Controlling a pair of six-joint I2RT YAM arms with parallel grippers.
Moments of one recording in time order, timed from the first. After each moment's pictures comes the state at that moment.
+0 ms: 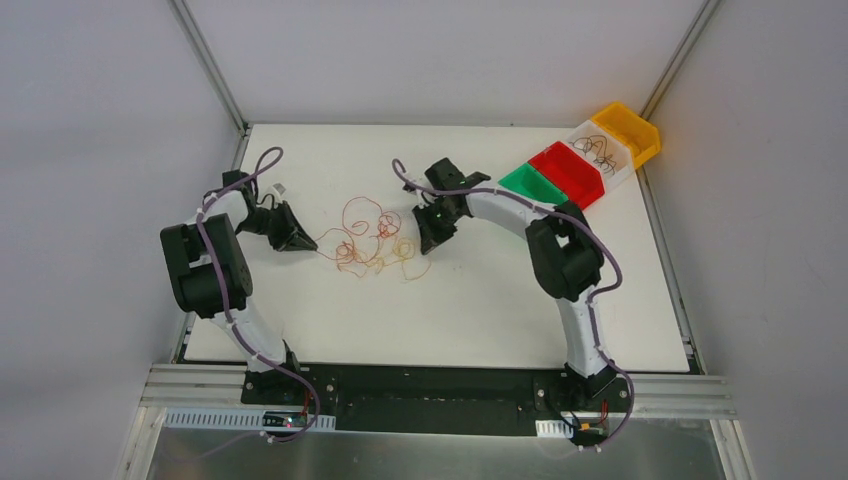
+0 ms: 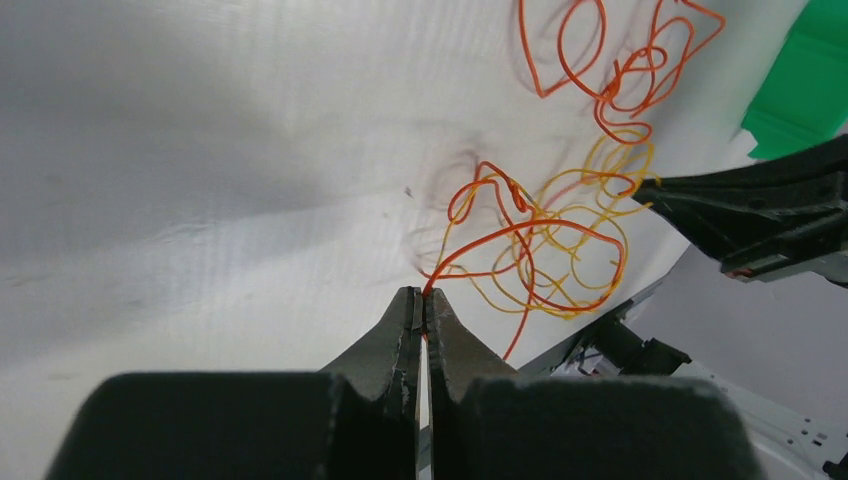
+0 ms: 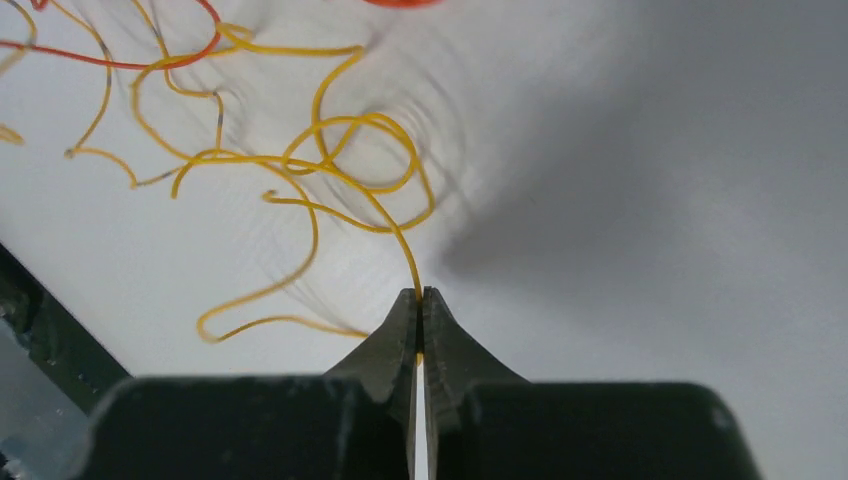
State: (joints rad) left arm 0.29 1.78 1.13 -0.74 0.67 -0.19; right arm 0.69 2.18 1.67 -0.64 -0.40 0.06
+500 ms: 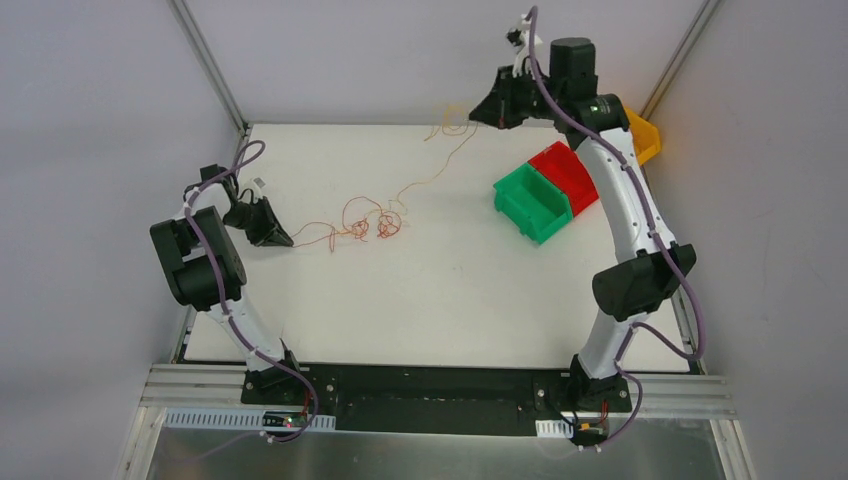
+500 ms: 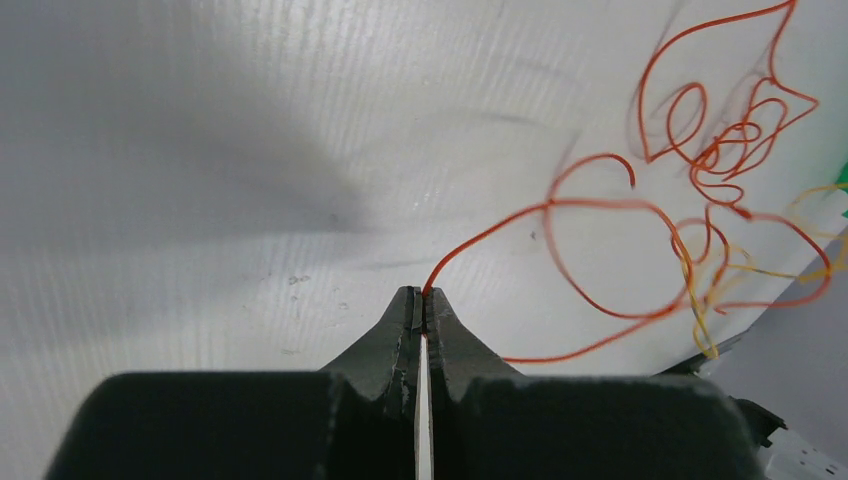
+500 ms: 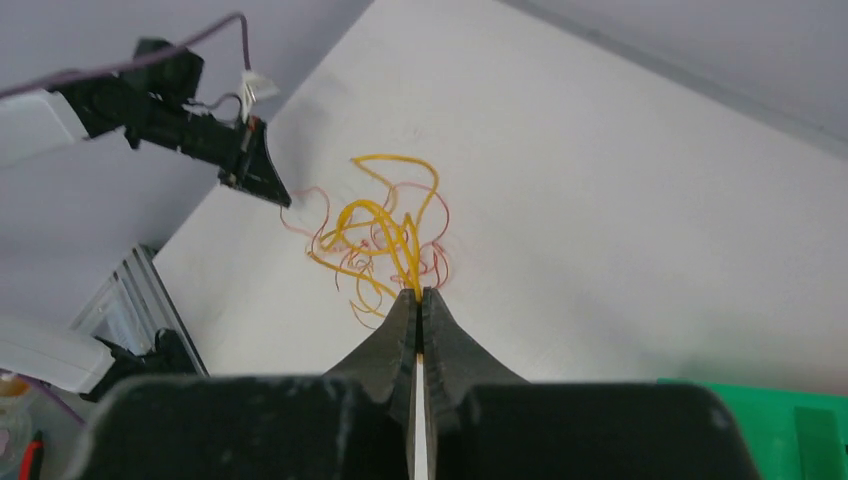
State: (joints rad) left arm 0.41 1.85 1.26 -0.78 0.55 -0.05; right arm 0.34 1.82 2.06 -0.74 -0.60 0.12
